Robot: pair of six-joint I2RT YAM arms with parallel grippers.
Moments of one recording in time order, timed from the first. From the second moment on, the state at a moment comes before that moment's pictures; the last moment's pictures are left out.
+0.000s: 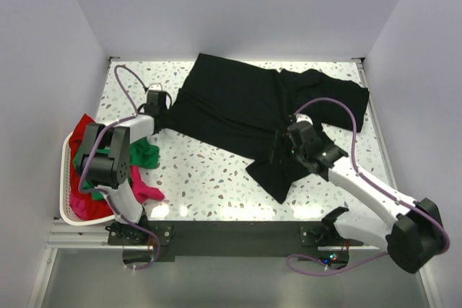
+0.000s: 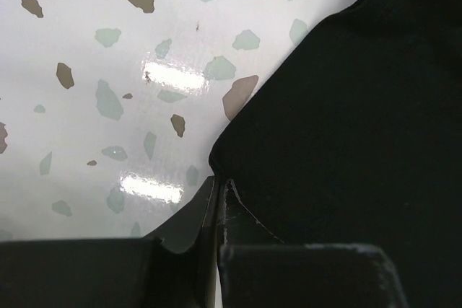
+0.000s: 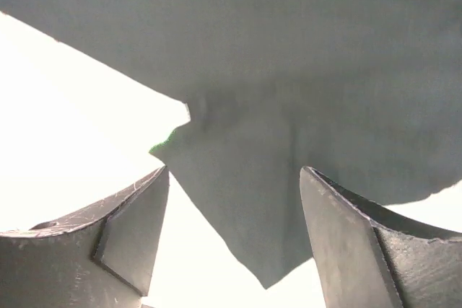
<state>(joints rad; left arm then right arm) -0.13 1.78 0.95 -0.02 -0.27 -0.33 0.54 1.13 0.74 -0.44 0.12 0.59</state>
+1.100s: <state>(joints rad) -0.13 1.72 0.94 0.01 -0.26 -0.31 1.01 1.10 0.51 -0.75 0.35 1.19</state>
